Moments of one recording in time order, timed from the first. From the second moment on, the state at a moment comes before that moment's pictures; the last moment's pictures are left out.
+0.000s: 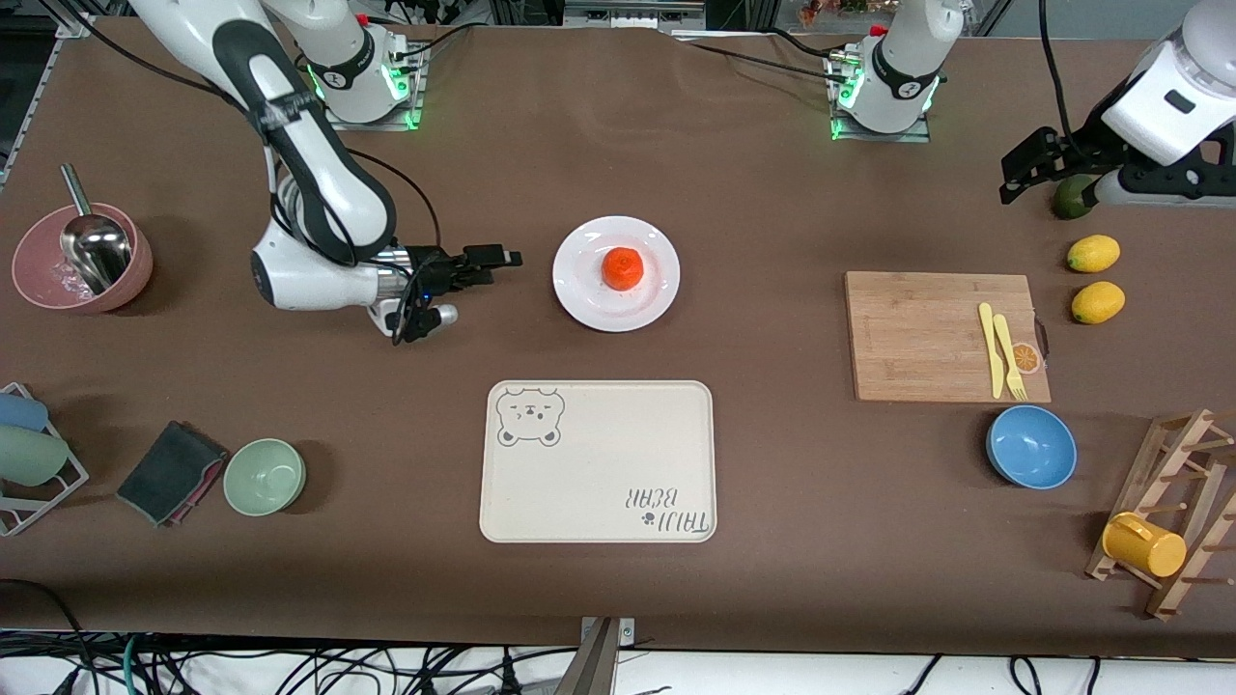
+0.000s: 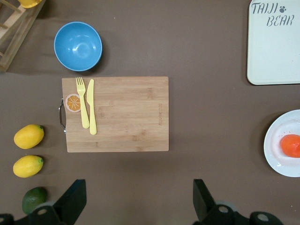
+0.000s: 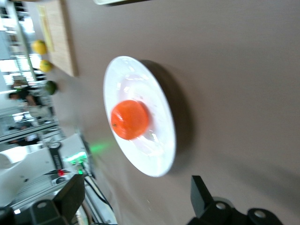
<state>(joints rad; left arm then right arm) -0.08 -0.17 0.00 -1.79 -0.02 1.59 -0.07 0.07 0.42 0.28 -2.12 1.05 2.10 -0.61</state>
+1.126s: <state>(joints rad) -0.08 -0.06 0.00 -1.65 -0.02 1.53 -0.07 0.16 0.64 0.31 -2.12 1.48 2.23 -1.12</state>
